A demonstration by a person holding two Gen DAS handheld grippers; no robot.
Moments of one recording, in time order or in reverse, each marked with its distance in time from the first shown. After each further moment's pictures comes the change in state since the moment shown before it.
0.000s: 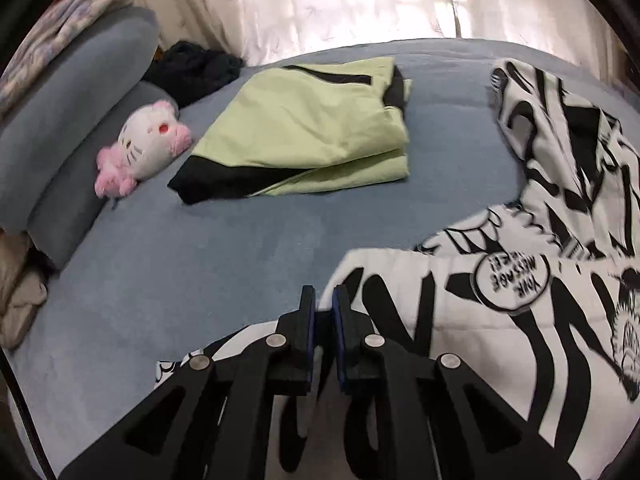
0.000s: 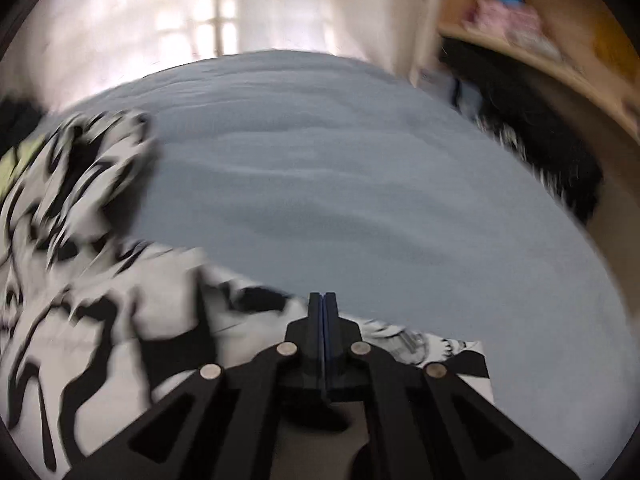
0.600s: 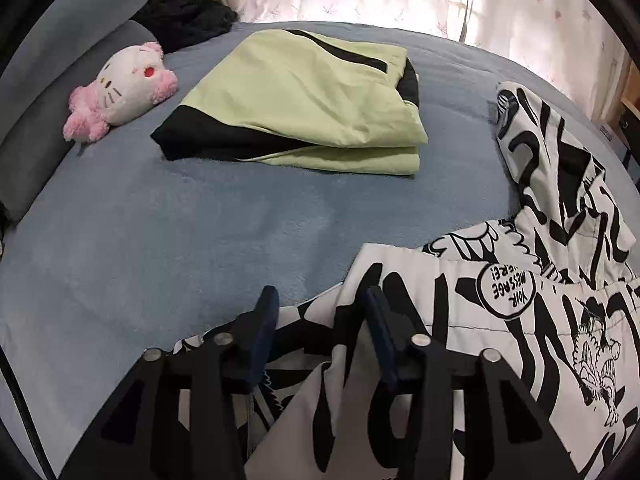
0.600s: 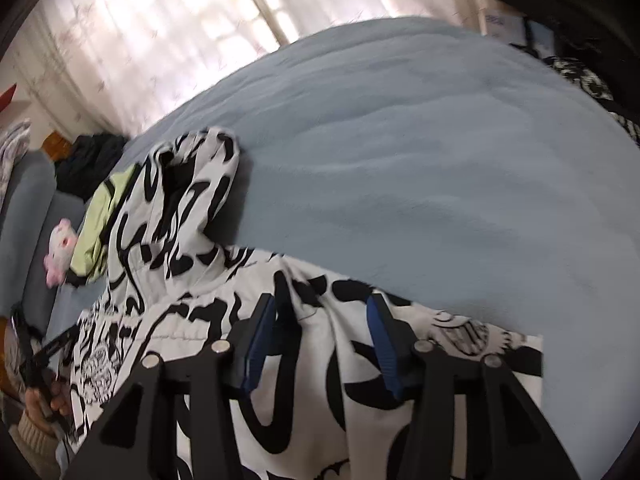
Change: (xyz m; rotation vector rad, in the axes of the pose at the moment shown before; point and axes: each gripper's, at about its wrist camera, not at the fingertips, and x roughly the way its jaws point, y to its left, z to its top) left arm 0.004 0.039 0.006 -0.109 0.116 -0.208; right arm -0.018 -0.012 0.018 0.010 0.144 0.472
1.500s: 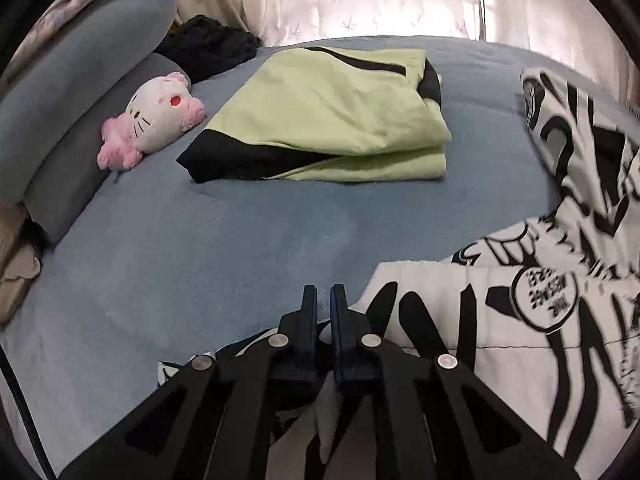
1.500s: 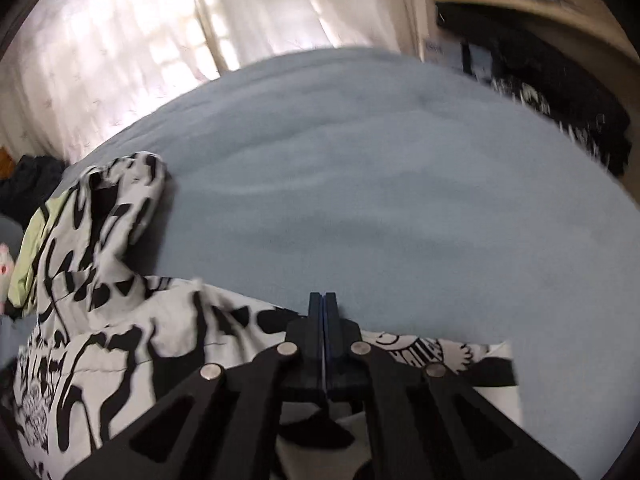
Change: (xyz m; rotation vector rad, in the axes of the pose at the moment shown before) left arm 0.008 -0.015 0.000 0.030 -0.091 0.200; right arm 0.013 -0.005 -0.007 0.028 -0.181 -0.283
